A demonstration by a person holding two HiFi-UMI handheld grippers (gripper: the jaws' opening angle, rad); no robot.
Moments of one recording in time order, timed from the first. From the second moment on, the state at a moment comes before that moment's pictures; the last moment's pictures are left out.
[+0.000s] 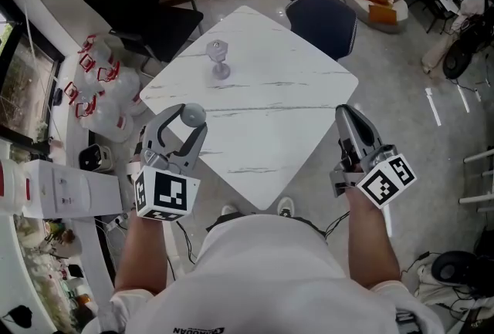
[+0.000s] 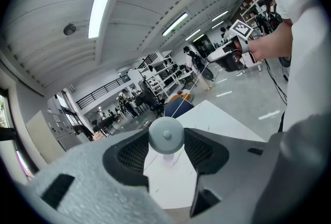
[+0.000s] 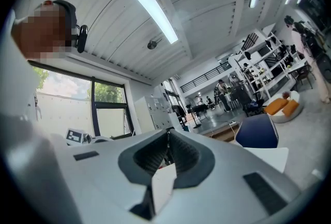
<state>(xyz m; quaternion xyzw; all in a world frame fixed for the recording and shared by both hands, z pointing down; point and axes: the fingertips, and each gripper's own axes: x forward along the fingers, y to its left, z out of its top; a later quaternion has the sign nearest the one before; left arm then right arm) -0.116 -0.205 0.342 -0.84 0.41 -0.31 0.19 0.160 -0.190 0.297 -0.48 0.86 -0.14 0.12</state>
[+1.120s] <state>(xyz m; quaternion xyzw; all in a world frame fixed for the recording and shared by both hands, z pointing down) -0.127 -0.206 0.352 -0.83 0.42 -0.32 0.18 0.188 -0.191 0.303 -0.51 0.84 -0.16 0.13</state>
